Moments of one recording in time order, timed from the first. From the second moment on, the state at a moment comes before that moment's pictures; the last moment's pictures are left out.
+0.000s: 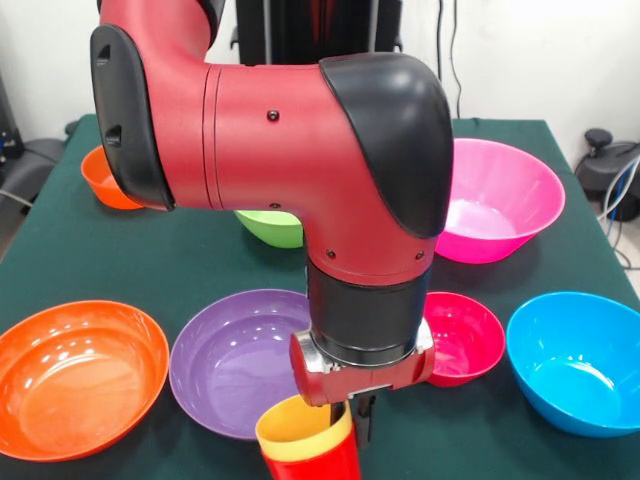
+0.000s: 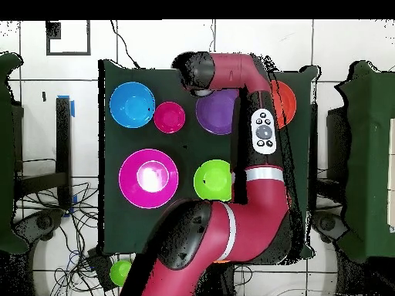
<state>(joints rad) -0.34 -0.15 0.46 0.67 -0.50 0.98 1.44</state>
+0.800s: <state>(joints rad) -0.34 -0.15 0.46 0.67 -0.51 0.98 1.44</state>
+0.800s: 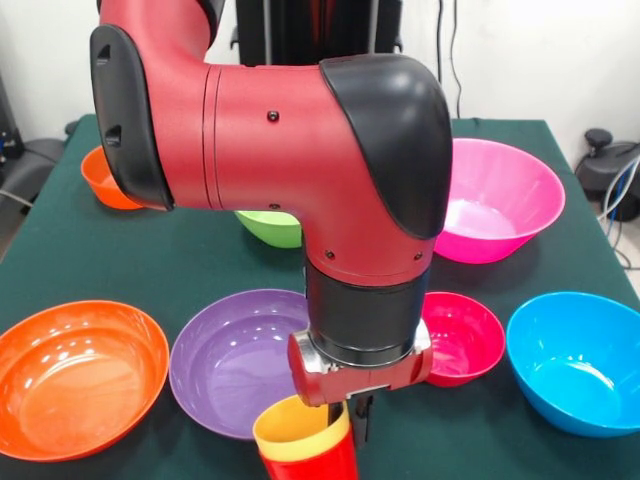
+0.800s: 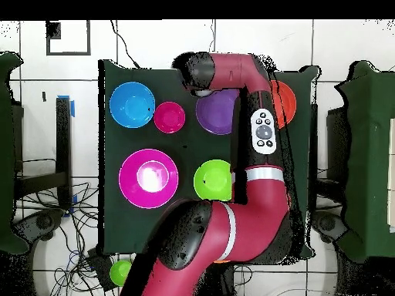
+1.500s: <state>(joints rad) -0.35 -0.16 0.46 0.68 -0.51 0.98 1.38</state>
